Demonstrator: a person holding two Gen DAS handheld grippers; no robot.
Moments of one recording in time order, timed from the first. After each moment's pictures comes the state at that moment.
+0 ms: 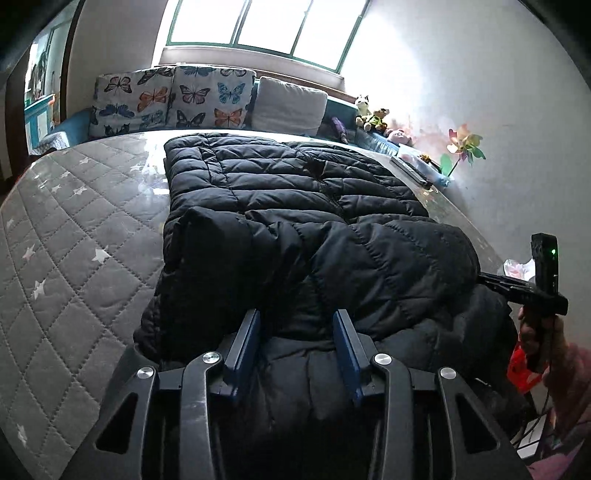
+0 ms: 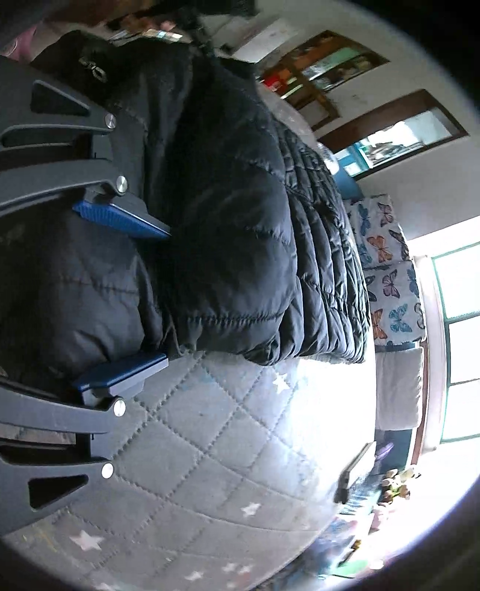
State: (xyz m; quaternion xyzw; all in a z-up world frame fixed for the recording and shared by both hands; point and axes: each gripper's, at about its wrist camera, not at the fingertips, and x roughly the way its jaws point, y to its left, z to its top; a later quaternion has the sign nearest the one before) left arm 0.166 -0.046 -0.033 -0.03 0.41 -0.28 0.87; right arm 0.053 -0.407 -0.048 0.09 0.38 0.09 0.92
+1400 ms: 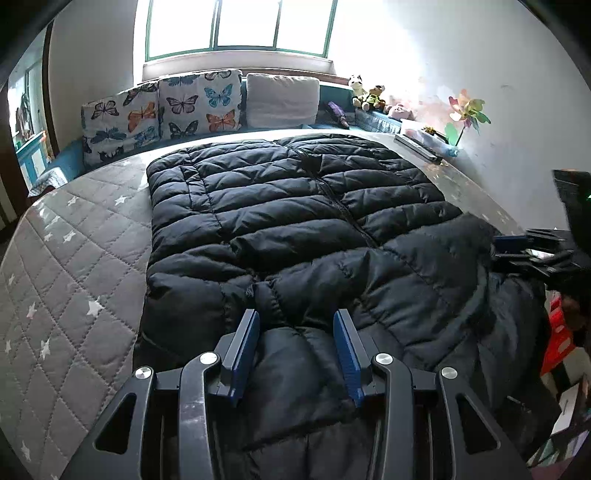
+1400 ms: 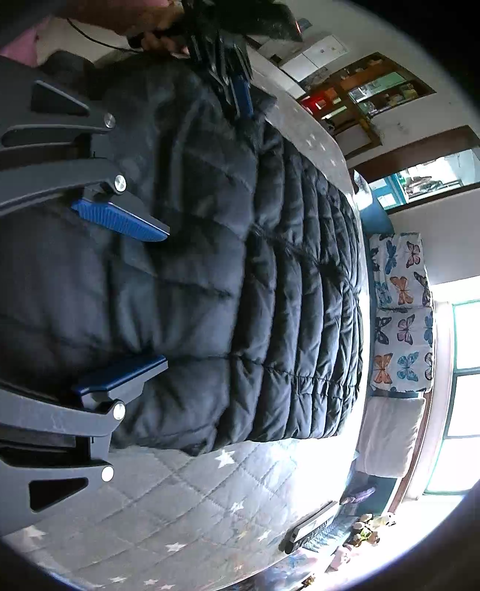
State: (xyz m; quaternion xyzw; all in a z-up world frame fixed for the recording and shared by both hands) left arm 0.198 -0.091 -0.030 0.06 0.41 -0.26 0.87; right arm 0.077 -0.340 -0.006 0.00 0.41 0.14 0.90
